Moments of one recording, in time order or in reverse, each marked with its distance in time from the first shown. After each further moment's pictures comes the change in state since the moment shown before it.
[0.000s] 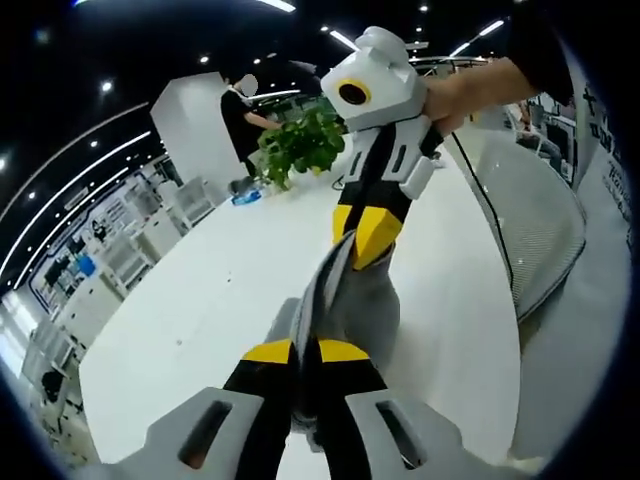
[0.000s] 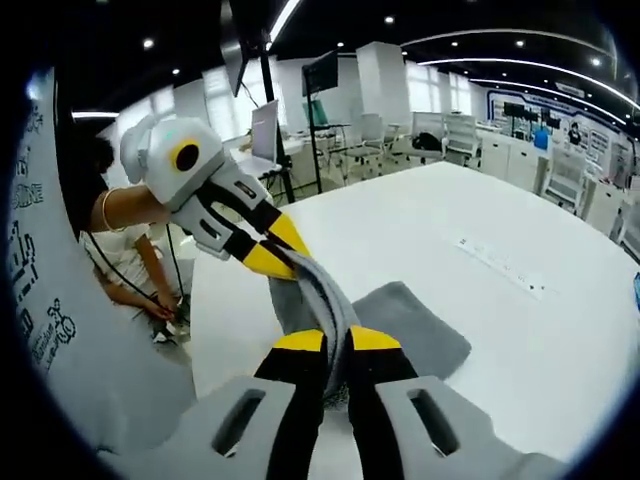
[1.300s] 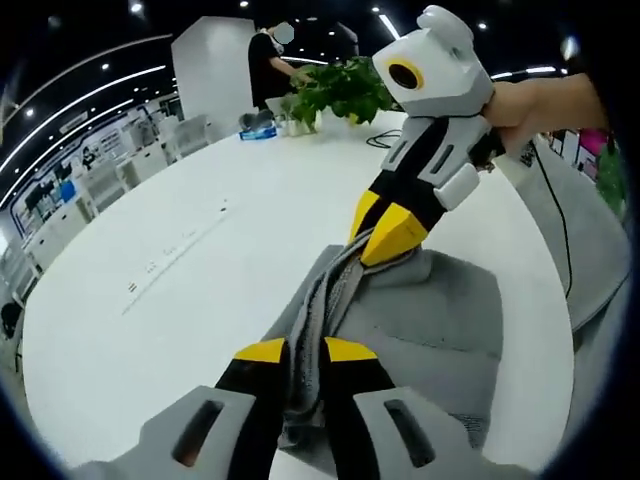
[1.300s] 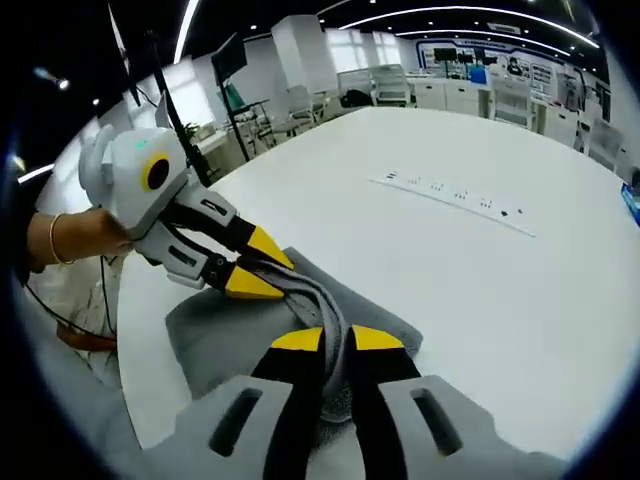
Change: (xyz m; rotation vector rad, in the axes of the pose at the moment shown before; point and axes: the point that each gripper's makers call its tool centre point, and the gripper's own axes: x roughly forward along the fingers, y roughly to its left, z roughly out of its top) left arm 0.131 0.043 -0.091 -0.240 0.142 -0.082; right arm 0.084 -0.116 -0.065 0.245 0.133 -0.179
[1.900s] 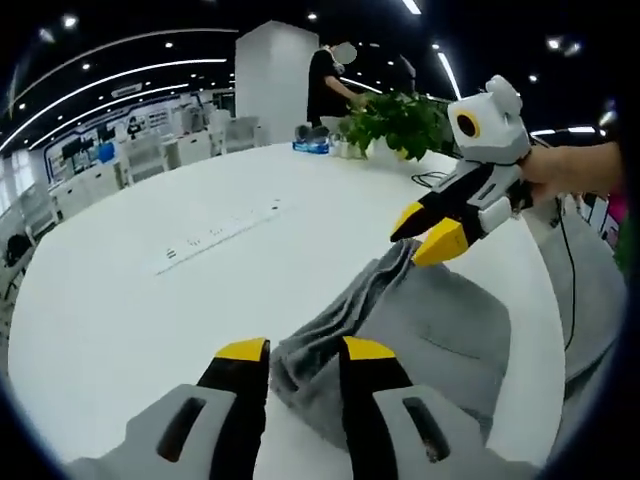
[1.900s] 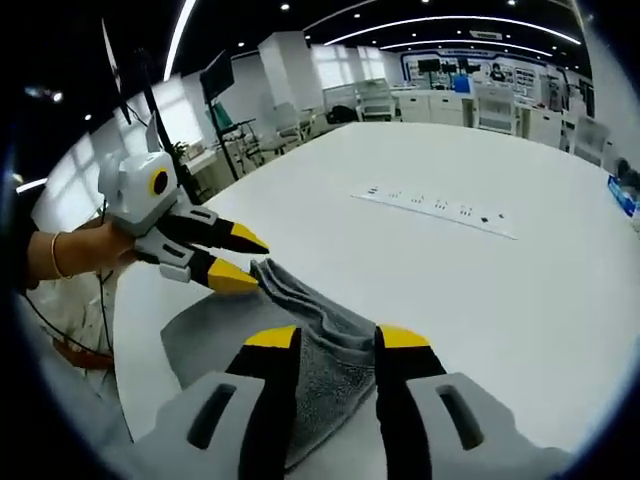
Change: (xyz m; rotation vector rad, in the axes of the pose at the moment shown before) left arm -0.029 0.032 -0.017 -0.254 -0.095 0.102; right arm -0.013 -0.013 0.004 0.051 -0.074 -0.041
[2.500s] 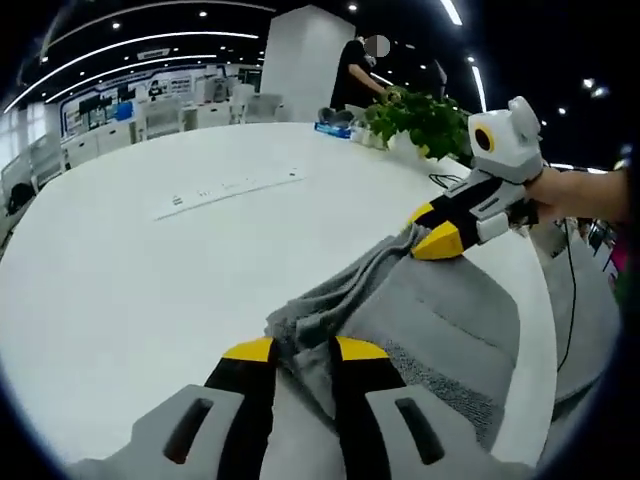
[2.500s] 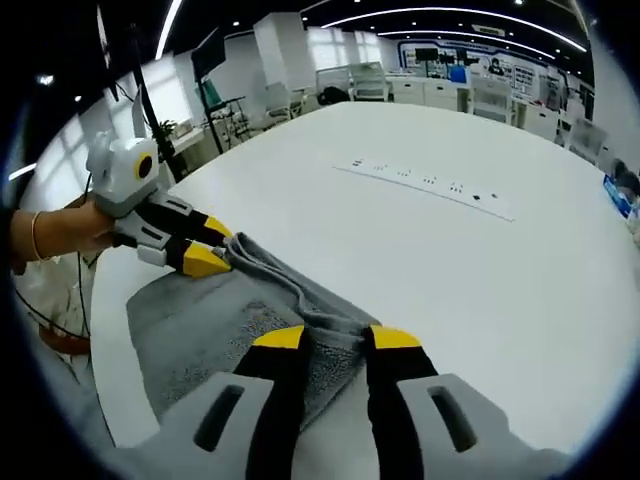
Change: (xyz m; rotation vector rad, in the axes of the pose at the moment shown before) left arm 0.018 0.000 -0.032 -0.142 0.066 -0.002; right arm 0.023 -0.023 -0.026 -0.024 0.084 -0.059
